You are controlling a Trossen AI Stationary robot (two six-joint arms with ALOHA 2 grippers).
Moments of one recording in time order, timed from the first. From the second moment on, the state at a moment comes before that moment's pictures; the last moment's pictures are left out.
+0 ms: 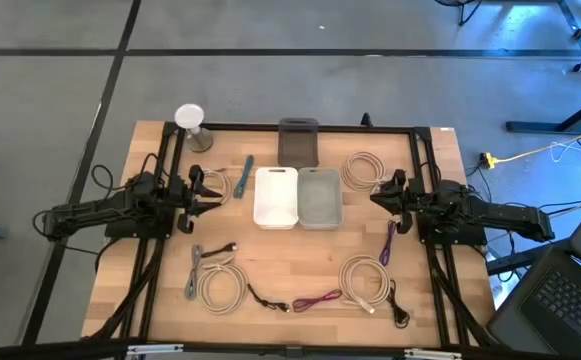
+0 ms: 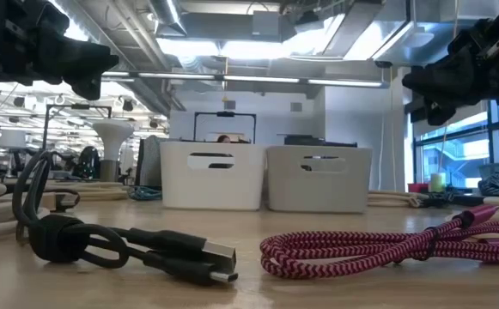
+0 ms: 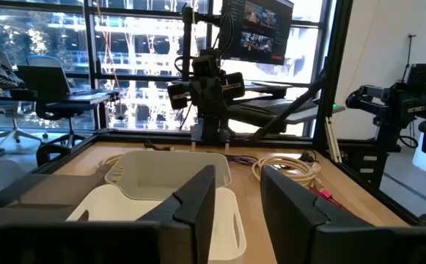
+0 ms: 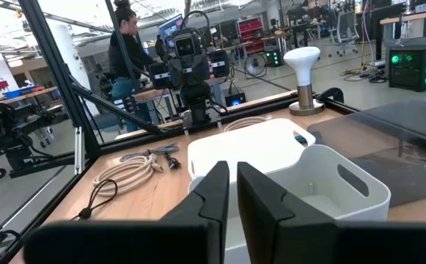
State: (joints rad) left arm 0.24 0.00 0.01 0.09 0.26 -0.09; right arm -0.10 0.02 0.01 0.03 -0.05 0.25
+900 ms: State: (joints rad) left arm 0.24 0.00 0.01 0.09 0.25 -0.10; right arm -0.10 0.02 0.01 0.13 0.00 0.34
